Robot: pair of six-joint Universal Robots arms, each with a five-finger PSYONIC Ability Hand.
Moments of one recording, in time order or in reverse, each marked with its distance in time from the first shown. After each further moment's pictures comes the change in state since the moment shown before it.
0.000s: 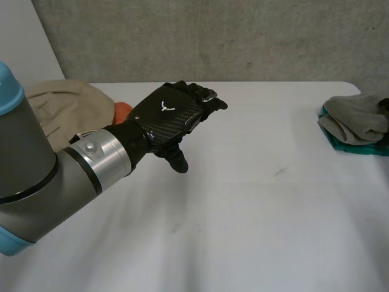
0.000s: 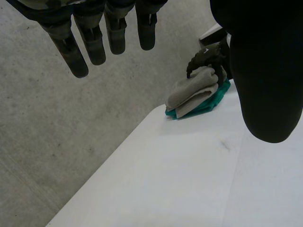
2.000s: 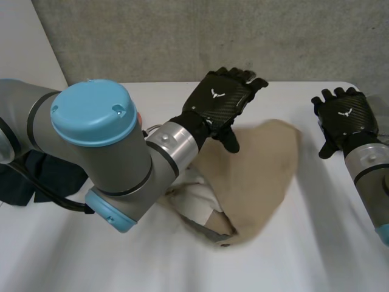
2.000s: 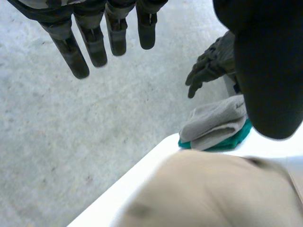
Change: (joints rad) left arm -0.216 -0.328 0.300 0.192 -0.240 -0.167; right arm 0.425 -0.794 1.056 -0.380 0.225 -0.127; left_hand -0.010 0.015 0.019 0.016 0.013; right_hand 0.000 0.000 -0.002 0.000 -0.005
